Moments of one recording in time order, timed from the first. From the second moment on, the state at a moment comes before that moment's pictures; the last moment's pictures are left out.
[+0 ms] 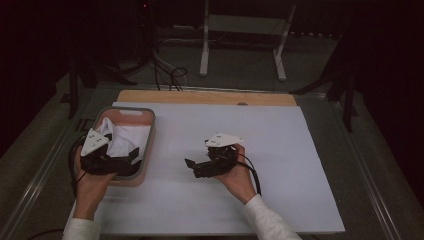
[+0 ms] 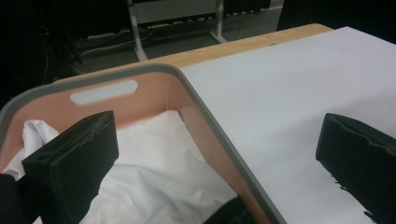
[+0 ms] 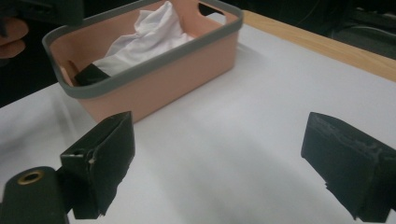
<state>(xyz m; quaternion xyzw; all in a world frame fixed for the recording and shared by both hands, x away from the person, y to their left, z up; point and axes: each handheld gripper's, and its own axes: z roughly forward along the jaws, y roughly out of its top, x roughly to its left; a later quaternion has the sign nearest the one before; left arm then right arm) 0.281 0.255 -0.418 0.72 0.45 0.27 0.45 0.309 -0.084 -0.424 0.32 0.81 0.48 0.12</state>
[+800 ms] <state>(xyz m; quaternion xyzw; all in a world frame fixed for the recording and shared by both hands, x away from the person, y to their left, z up) 0.261 0.258 -0.428 0.70 0.45 0.28 0.48 0.279 -0.184 -0.438 0.36 0.76 0.51 0.17</state>
